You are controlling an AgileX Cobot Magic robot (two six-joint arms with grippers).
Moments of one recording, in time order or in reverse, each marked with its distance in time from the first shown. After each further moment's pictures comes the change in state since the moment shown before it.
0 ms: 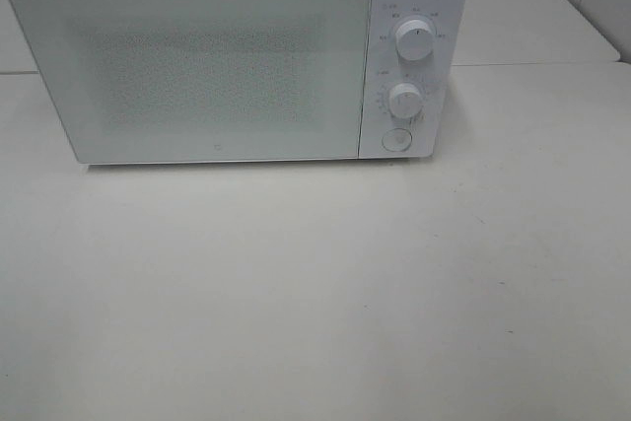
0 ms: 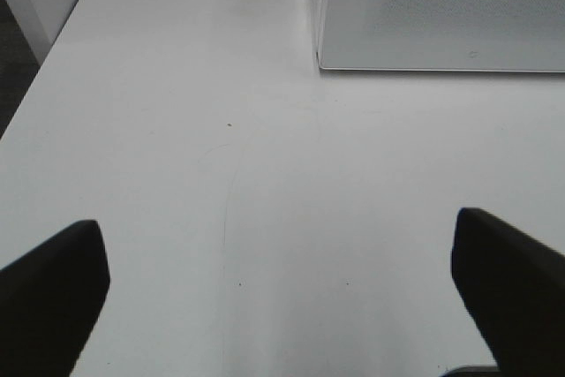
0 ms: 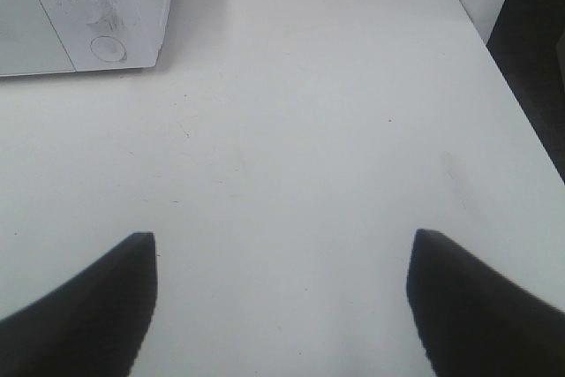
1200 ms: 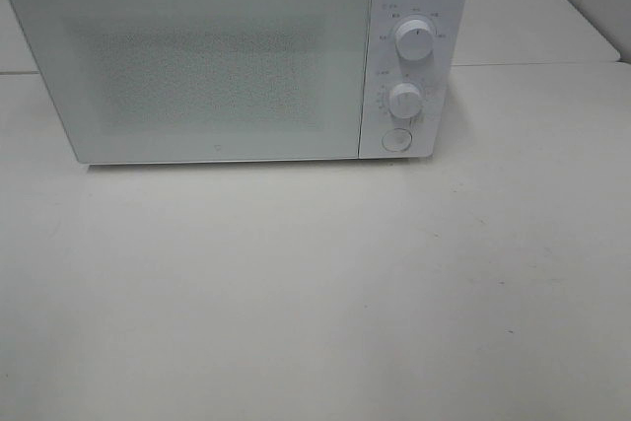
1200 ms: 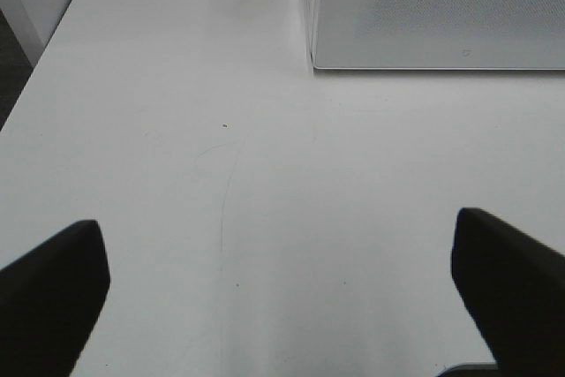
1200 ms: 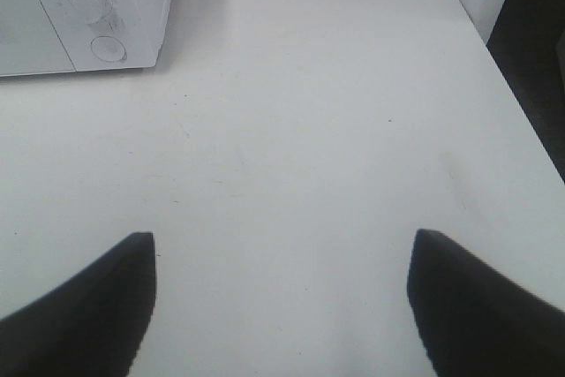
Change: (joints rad) left arm -0.007 0.000 0.000 0.000 0.000 0.000; right arm 0.000 0.000 0.000 0.000 0.000 0.000
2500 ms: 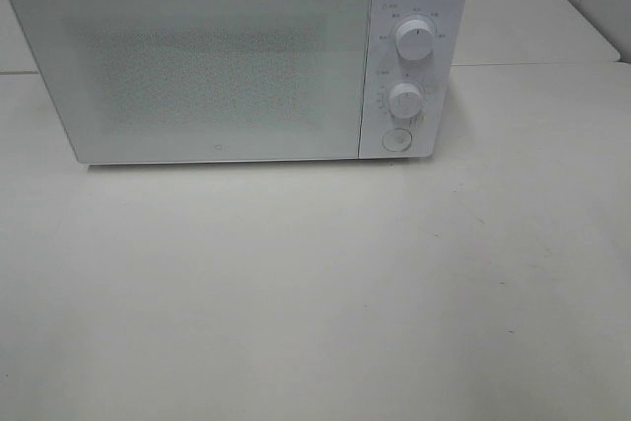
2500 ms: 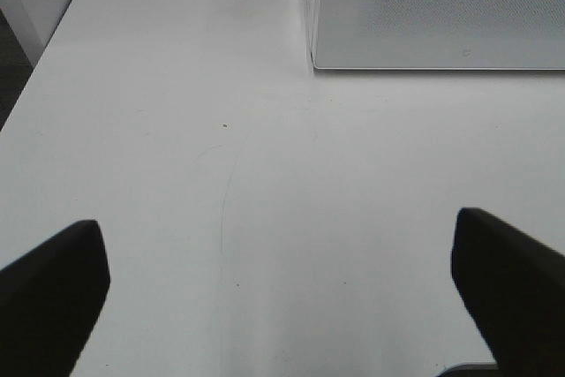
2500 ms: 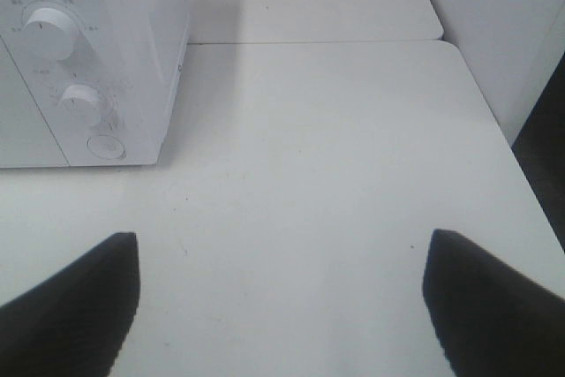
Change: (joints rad) left arm 0.000 0.000 0.000 0.000 0.000 0.000; right arm 0.000 0.486 -0.003 -0.014 -0.535 -0.016
